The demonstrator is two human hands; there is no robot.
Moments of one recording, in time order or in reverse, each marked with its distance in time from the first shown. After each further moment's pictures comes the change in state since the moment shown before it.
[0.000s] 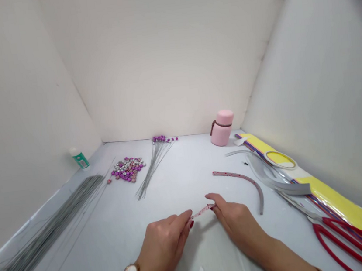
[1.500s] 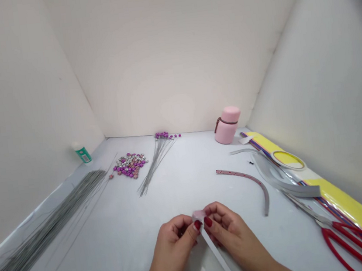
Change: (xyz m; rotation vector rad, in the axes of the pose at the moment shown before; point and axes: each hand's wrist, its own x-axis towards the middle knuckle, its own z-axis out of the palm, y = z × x) left_hand 0.003 0.022 0.014 -1.025 0.058 -0.520; right_hand -0.005 -0.038 0.006 1.199 -0.150 0.418
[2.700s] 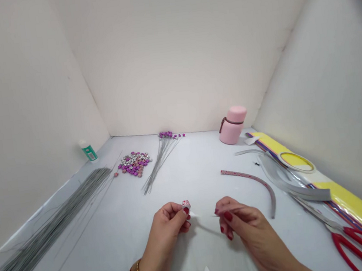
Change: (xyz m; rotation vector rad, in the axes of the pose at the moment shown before) left_hand 0.014 -0.005 -0.015 -0.279 0.132 -0.089; right_hand 0.001 -0.011 -0.016 0.125 0.084 -0.132
